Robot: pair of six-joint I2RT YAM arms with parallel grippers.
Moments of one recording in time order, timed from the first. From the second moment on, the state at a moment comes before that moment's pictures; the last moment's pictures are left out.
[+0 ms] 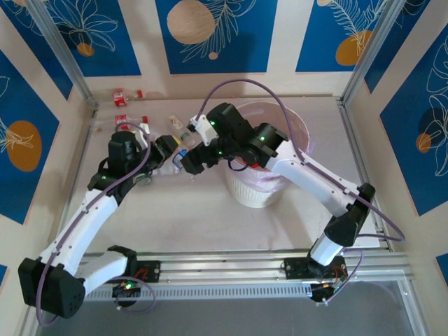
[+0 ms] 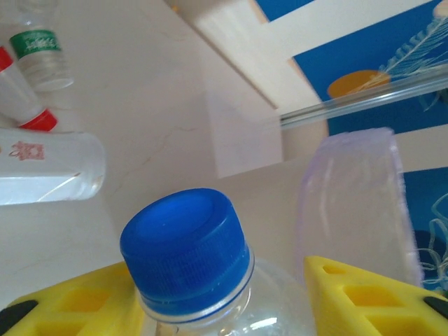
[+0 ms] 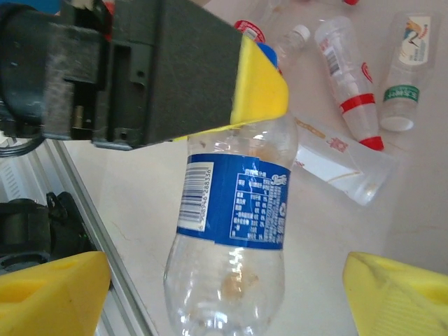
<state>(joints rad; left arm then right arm) -0.28 1.03 0.89 -0.25 0.39 -0.98 0.91 1.65 1.81 -0.89 -0.18 0.16</state>
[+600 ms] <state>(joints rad) -0.25 0.99 0.88 -0.20 0.42 -1.04 0.92 1.80 1.86 -0.89 -0.21 0.16</state>
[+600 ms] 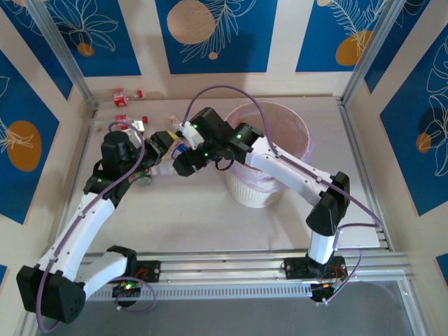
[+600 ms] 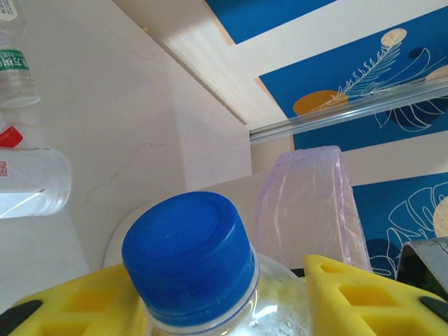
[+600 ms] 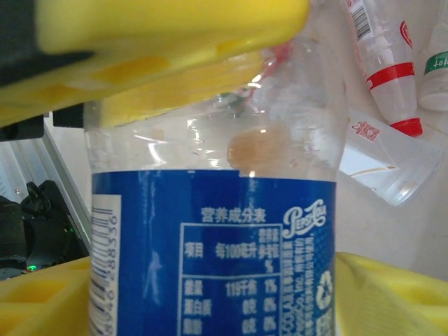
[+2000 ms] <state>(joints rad) -0.14 0.99 0.78 -0.40 0.31 -0.88 0.45 1.43 1.73 -0.98 -0.06 0.13</state>
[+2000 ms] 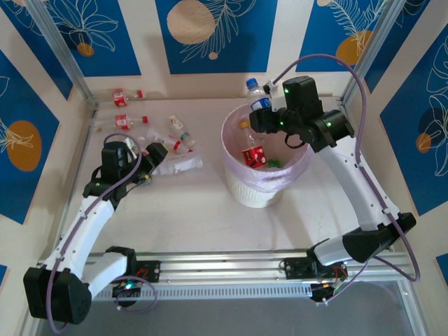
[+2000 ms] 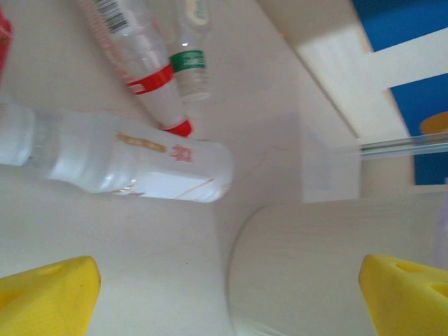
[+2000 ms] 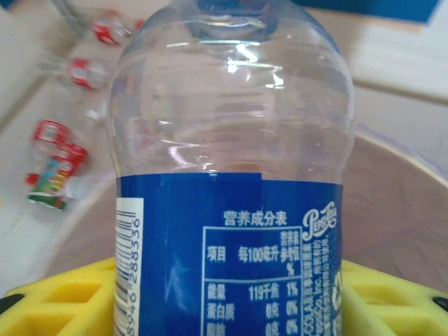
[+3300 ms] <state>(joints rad) -0.25 1.23 0.90 -0.49 0.15 -0.67 0.37 1.46 1.60 -0.99 -0.08 0.16</state>
